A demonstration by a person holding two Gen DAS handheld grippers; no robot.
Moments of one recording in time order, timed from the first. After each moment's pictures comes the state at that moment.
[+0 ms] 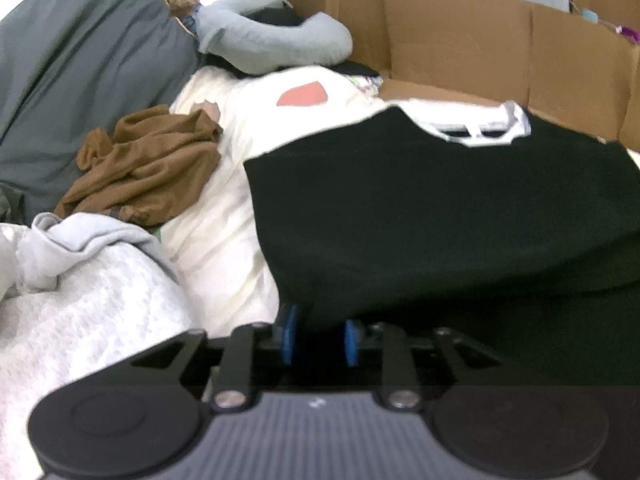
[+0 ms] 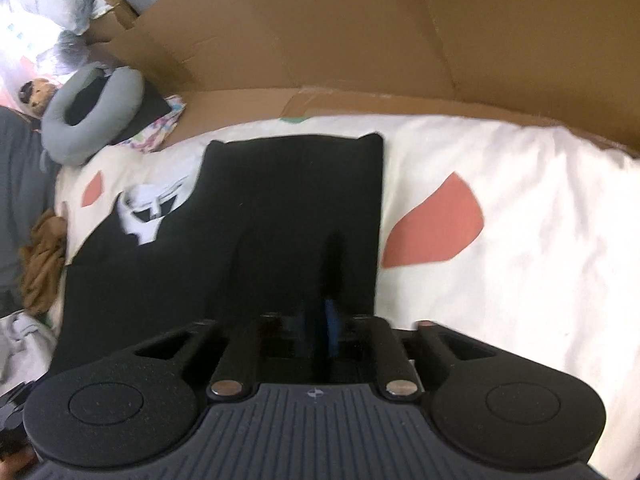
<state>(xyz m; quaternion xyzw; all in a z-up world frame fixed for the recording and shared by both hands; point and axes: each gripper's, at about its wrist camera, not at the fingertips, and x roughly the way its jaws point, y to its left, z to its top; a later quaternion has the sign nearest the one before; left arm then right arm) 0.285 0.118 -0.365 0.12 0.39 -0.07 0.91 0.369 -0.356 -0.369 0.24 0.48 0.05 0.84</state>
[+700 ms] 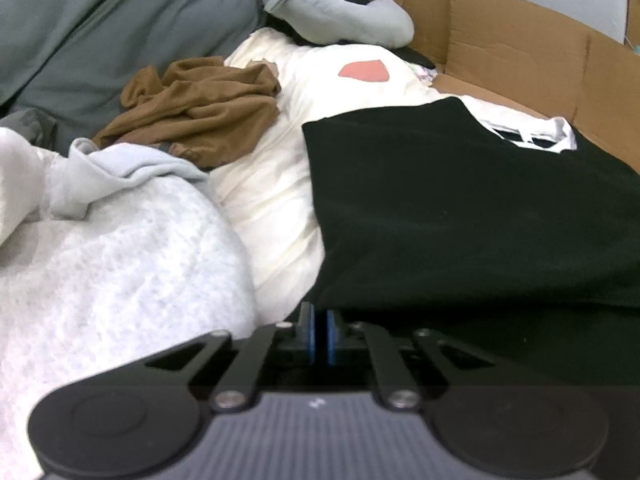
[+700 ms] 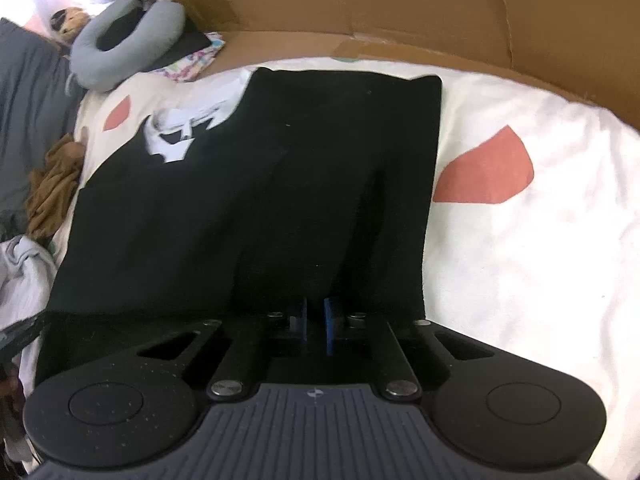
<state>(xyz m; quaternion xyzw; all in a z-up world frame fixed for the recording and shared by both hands) 0.285 0.159 -0.373 0.06 0.43 -0.01 0.90 0.346 -0.318 -0.376 0.17 0.52 0.10 0.83</state>
